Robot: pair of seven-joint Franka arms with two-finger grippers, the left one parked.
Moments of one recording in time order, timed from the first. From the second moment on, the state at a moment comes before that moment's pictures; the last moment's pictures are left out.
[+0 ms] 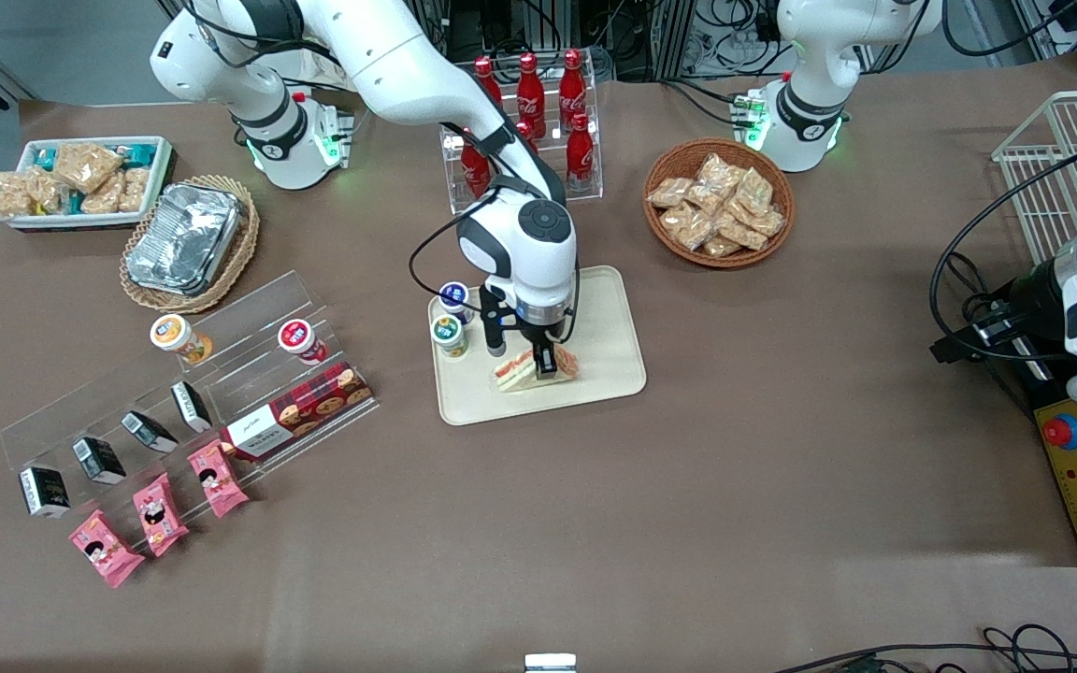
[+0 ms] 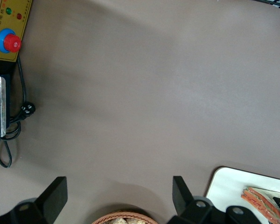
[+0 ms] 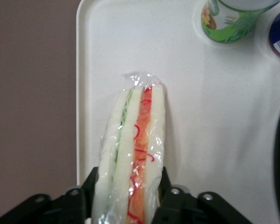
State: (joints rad) arm 1.13 0.74 -0.35 -1.62 0.02 2.44 2.30
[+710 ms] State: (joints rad) arm 1.10 0.67 -0.35 -1.59 0.02 2.28 2.18
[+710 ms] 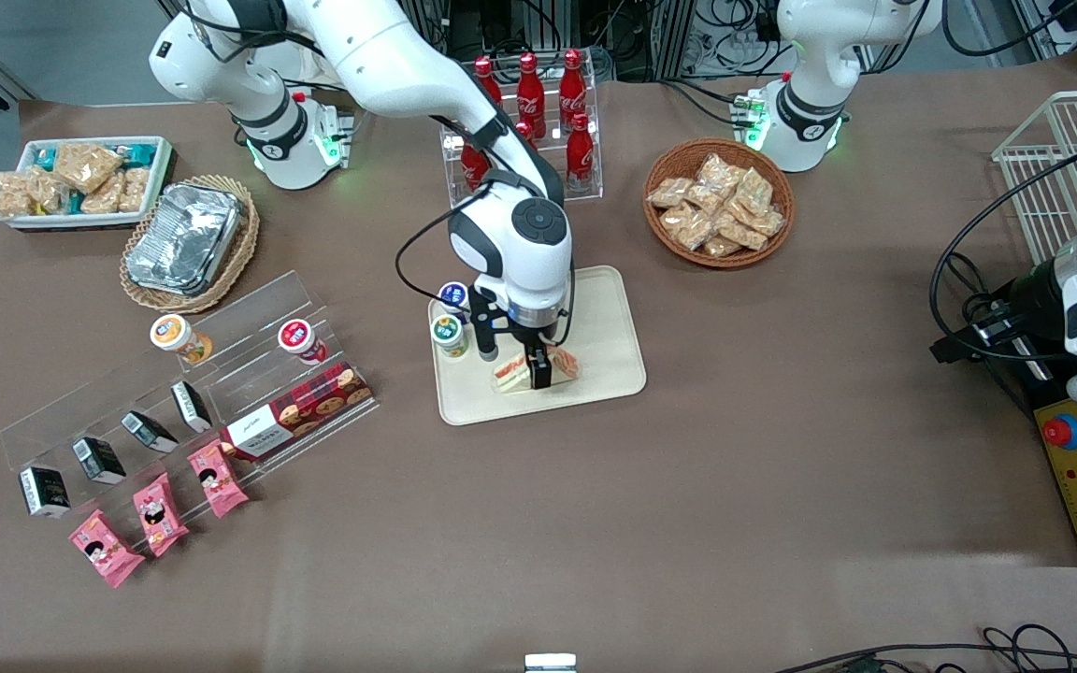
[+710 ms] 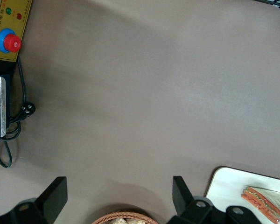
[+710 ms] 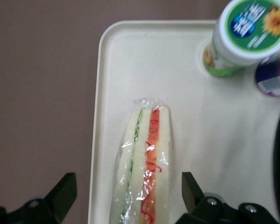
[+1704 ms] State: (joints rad) arm 1.02 0.18 -0.37 -1.58 -0.03 1.60 1.11
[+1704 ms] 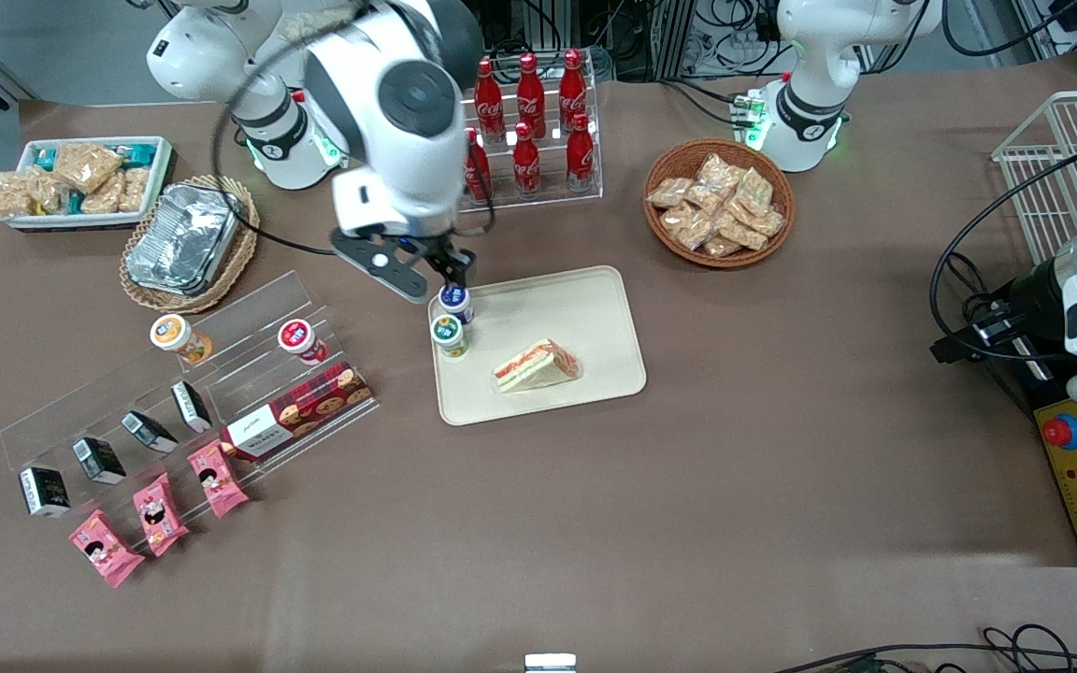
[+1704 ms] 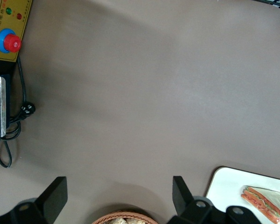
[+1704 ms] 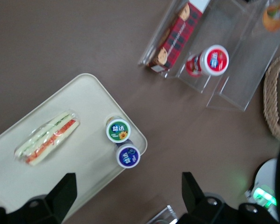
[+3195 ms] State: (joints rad) arm 0.06 0.00 0.01 -1.64 -0.07 1.72 0.10
